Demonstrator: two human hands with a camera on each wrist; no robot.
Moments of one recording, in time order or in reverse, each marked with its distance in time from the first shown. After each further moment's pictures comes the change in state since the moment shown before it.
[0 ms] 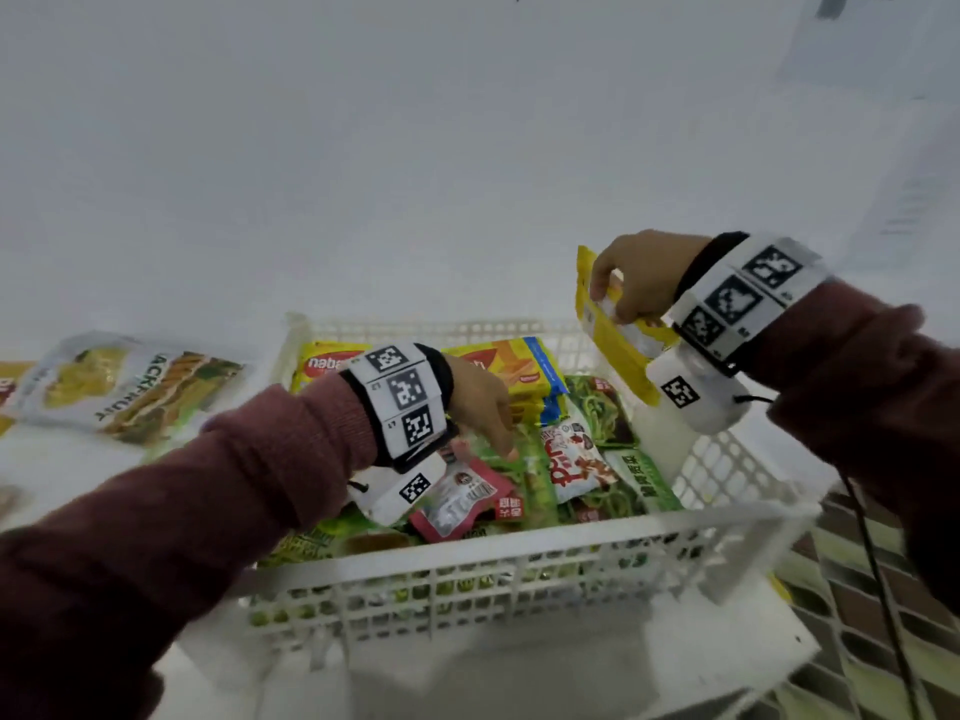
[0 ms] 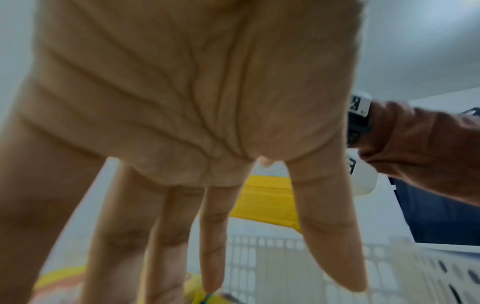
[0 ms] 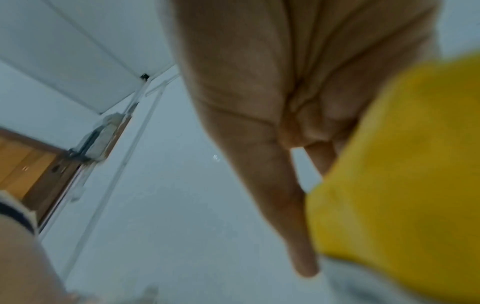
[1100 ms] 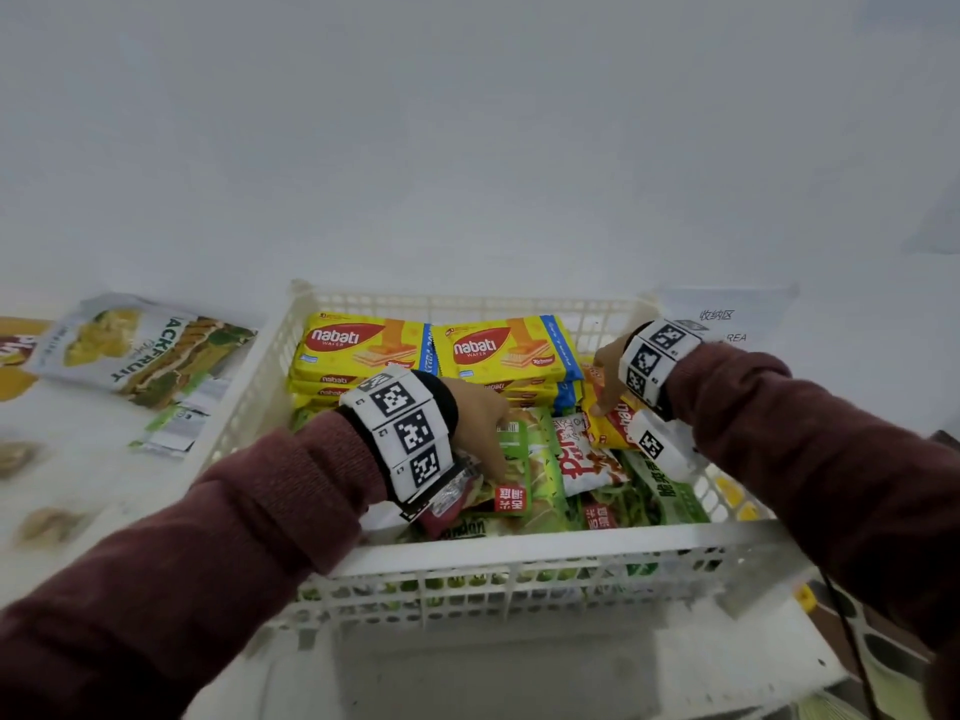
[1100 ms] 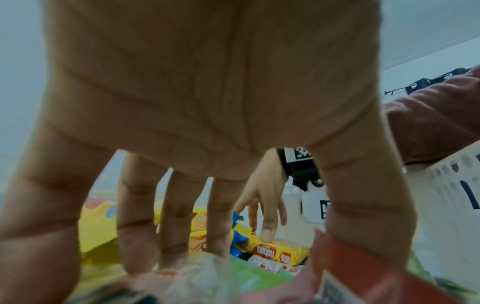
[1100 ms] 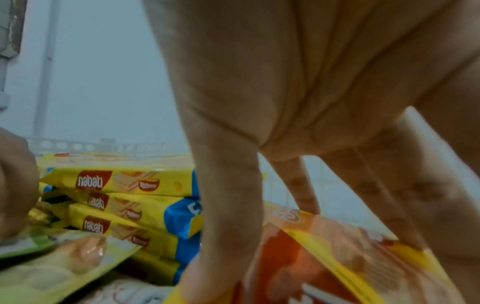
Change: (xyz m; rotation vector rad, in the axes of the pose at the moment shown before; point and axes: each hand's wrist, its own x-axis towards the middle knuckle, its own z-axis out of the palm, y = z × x) left_hand 0.019 -0.003 0.028 0.009 -0.034 -0.085; right_hand 0.070 0.012 0.123 -0.358 -0.398 0.017
